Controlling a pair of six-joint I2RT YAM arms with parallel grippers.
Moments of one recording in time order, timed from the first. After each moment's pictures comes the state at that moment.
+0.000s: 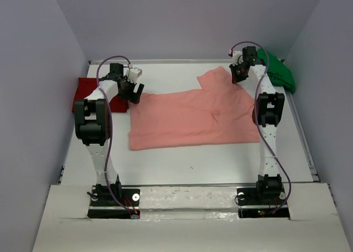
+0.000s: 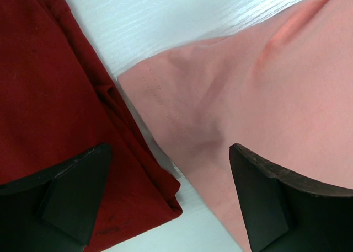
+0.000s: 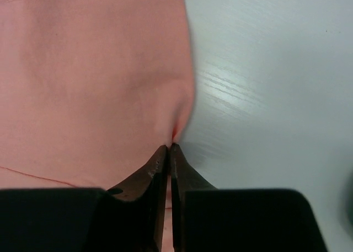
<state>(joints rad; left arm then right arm) -0.02 2.02 1.51 -0.48 0.24 0.39 0.01 2.67 2.54 -0.83 -0.19 -0.34</state>
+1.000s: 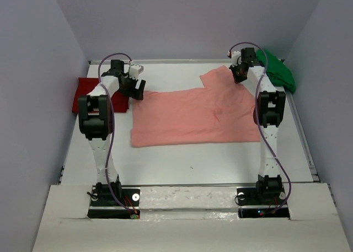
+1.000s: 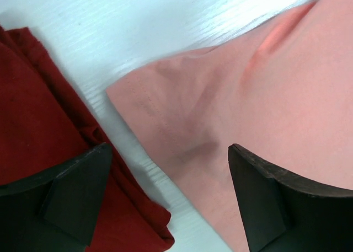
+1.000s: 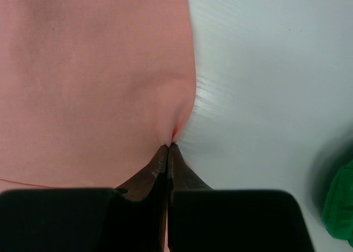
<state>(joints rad) -0.02 2.13 1.65 -0.54 0.35 0.36 0.02 2.59 2.37 -0.70 -0.08 -0.40</state>
